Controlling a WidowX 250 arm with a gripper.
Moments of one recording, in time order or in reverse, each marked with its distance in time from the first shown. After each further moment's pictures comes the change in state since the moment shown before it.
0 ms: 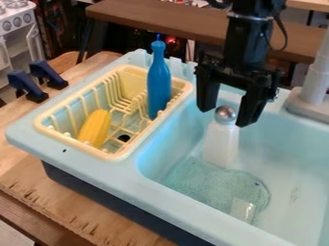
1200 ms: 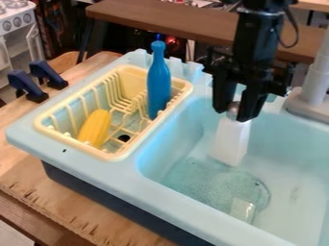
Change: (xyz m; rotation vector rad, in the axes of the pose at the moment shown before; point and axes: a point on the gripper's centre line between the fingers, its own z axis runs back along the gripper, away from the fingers) arm 0.003 -0.012 0.007 -0.004 -0.022 -0.019
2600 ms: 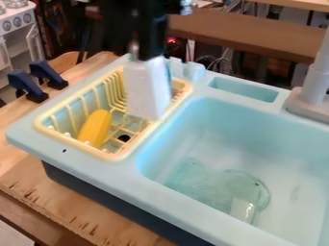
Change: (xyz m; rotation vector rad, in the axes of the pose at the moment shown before) arm -0.113 0.064 0.069 -0.055 -0.129 0.216
